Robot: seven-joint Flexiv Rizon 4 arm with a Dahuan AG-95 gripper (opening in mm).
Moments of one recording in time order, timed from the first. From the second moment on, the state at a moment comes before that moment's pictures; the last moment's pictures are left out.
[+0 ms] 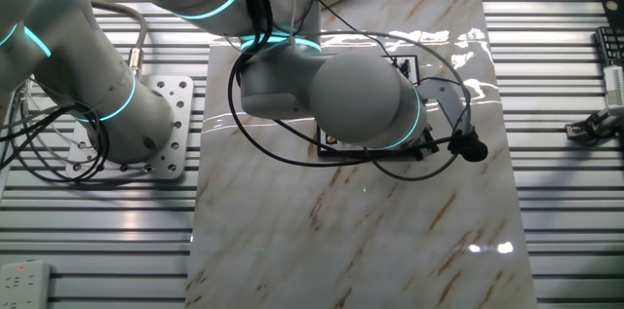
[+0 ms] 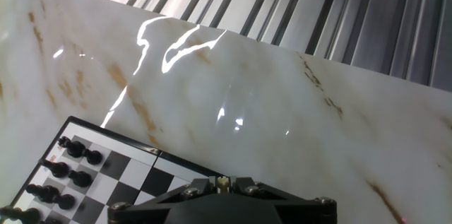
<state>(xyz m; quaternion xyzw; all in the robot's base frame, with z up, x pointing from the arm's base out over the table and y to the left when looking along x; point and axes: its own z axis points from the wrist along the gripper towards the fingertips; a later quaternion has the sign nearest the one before) 0.560 -0.026 0.039 -0.19 0.95 0.10 0.23</state>
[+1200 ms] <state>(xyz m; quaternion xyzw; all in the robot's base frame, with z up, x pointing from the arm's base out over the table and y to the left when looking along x) 0.561 -0.026 0.040 -0.21 0.95 0.10 0.22</state>
